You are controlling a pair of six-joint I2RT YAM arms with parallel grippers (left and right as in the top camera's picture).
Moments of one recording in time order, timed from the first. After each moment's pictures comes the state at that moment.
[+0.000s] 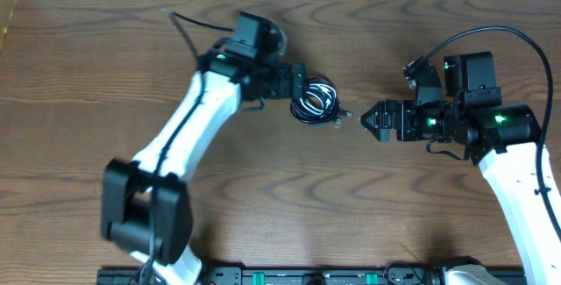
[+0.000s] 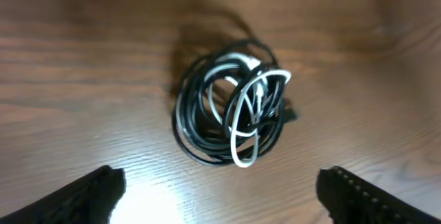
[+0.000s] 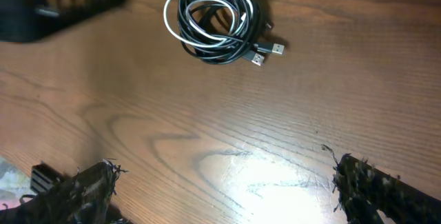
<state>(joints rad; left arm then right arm) -0.37 1.81 1.43 -0.72 0.33 -0.38 0.15 1.30 1.17 -0.94 -0.46 0.18</state>
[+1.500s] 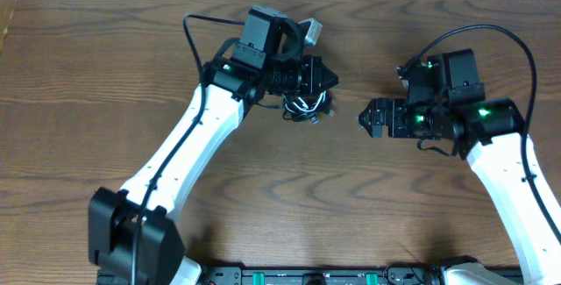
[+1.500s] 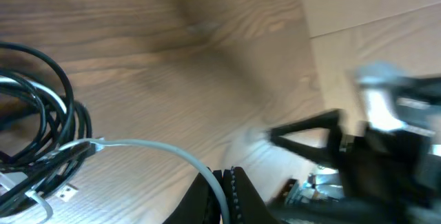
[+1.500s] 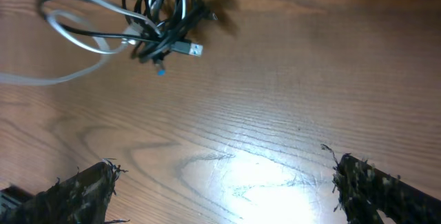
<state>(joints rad) -0.44 1.68 1.43 -0.55 0.71 -0.51 0.21 1.35 1.17 -0.92 -0.34 0.25</state>
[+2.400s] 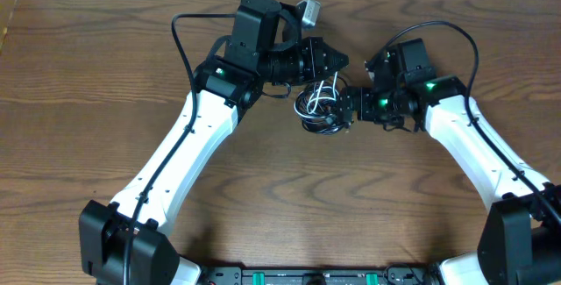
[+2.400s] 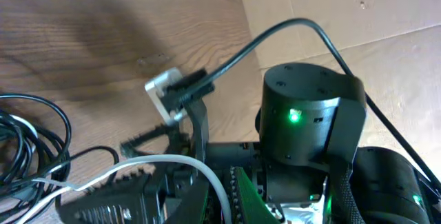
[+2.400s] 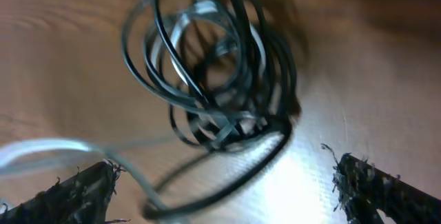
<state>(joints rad) -0.44 1.63 1.43 -0.36 0.76 -0.73 0.27 1.64 1.17 -0.65 -0.41 0.35</state>
